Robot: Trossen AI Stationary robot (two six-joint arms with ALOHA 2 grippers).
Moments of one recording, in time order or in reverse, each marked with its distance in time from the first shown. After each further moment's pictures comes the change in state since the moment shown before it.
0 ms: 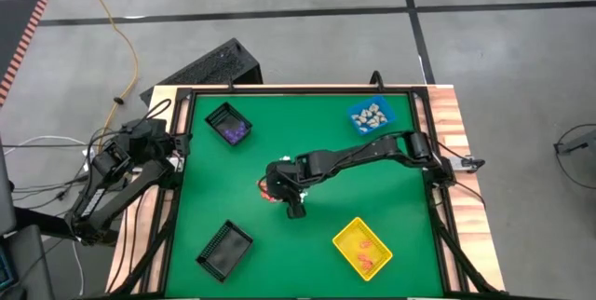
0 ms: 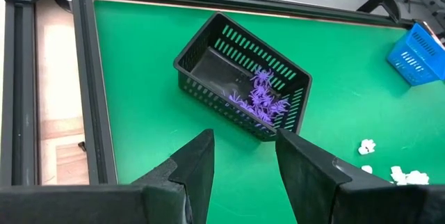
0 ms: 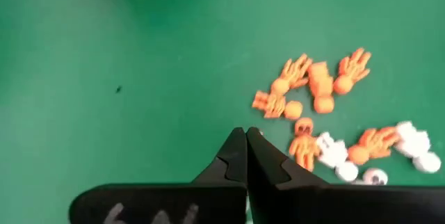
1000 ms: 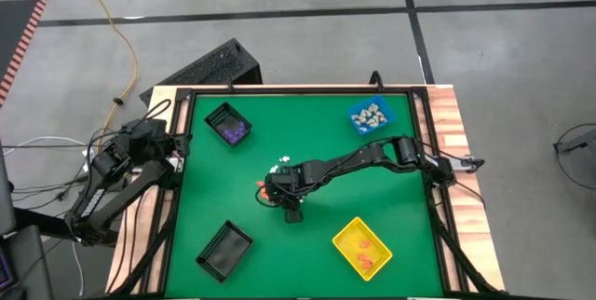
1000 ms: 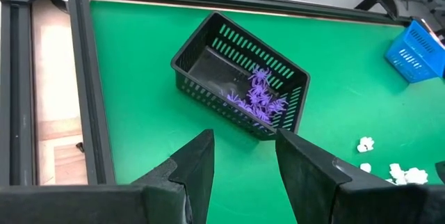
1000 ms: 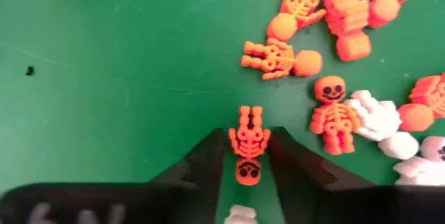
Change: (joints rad) left arm 0.000 0.000 0.000 0.000 0.008 0.008; right arm 0.018 0.149 -0.001 -0.039 0.138 0.108
